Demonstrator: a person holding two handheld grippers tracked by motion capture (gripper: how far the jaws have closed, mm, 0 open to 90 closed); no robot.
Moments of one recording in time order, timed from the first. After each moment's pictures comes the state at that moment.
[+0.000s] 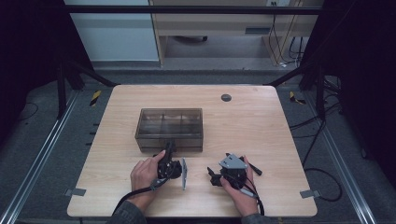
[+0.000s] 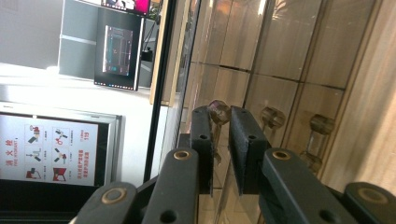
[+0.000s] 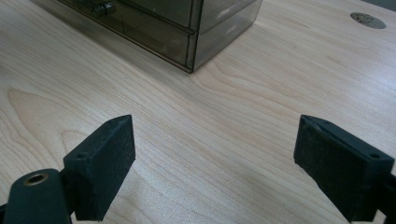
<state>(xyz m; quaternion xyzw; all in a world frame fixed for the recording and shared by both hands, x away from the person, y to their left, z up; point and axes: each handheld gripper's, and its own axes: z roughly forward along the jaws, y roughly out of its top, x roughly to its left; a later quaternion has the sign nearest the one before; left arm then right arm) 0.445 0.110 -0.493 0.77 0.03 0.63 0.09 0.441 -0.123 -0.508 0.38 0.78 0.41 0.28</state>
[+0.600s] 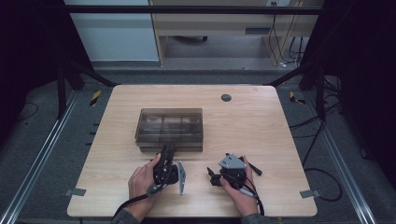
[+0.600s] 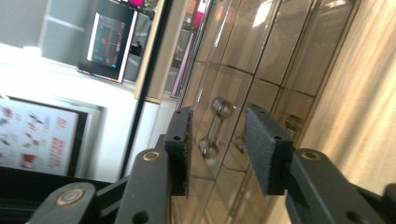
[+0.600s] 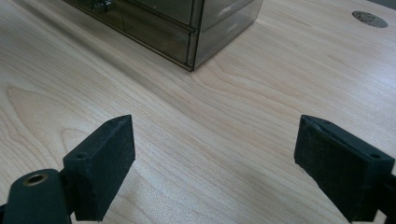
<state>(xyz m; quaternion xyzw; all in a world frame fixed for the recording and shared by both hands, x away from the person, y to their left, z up) 0.423 0.120 -0.479 0.79 0.09 0.59 0.15 0.442 -0.123 -0.508 0.38 0.79 0.40 0.28</state>
